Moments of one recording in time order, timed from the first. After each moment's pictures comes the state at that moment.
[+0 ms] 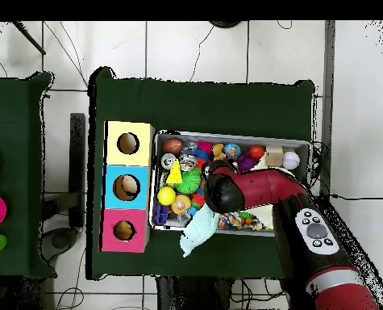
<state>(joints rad) -0.55 -0.53 0.29 1.63 -0.67 0.26 1.71</state>
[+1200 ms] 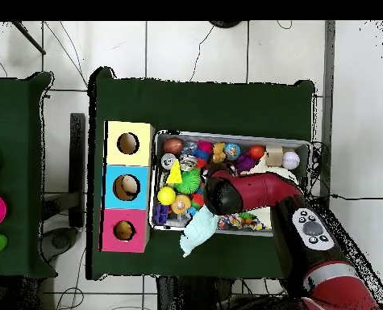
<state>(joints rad) -0.55 -0.49 0.28 1.63 -0.67 0.22 1.71</state>
